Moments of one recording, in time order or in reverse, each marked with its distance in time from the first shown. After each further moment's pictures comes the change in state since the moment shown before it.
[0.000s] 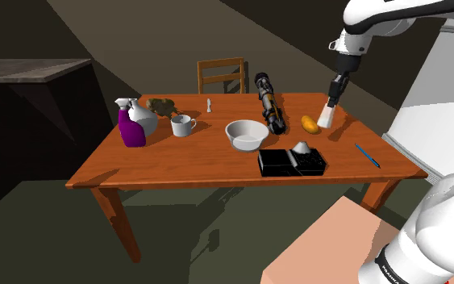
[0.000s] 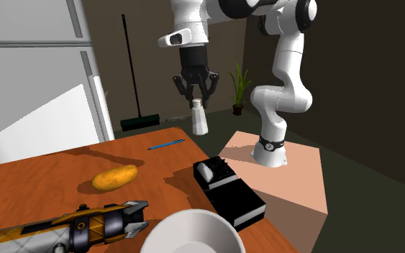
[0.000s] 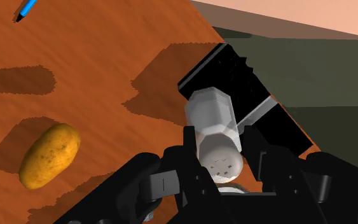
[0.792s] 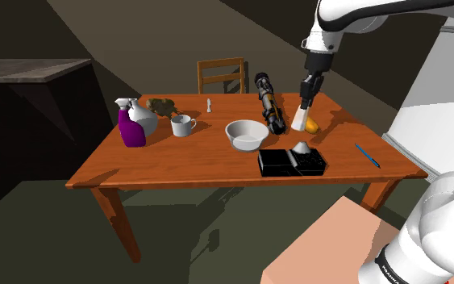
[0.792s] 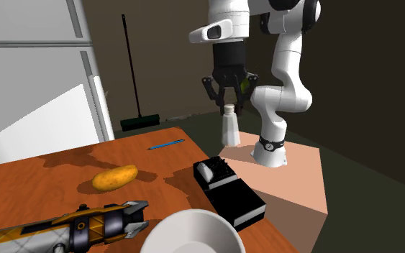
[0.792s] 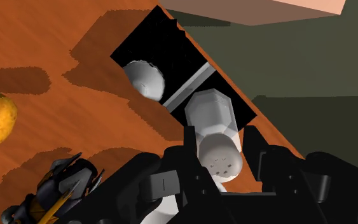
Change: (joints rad) arm 0.081 -0.008 0.161 -0.009 0.061 -0.001 0.224
